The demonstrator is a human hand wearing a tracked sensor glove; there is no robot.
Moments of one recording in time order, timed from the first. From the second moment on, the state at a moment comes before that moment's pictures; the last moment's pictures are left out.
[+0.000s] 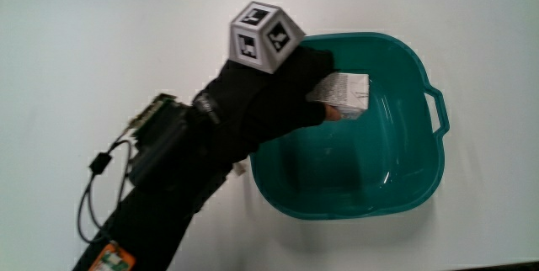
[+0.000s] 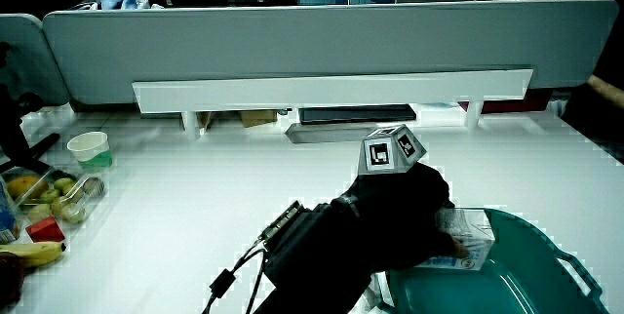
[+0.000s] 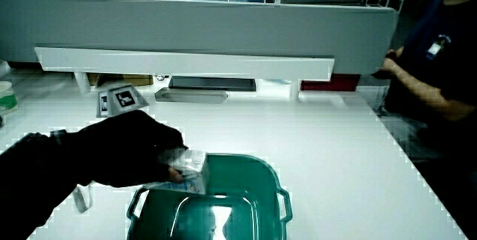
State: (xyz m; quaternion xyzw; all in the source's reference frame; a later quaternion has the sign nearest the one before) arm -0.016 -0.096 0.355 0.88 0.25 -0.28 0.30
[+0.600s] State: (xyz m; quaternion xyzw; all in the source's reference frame) arm 0.017 -0.083 0.405 0.88 0.24 -0.22 0.34
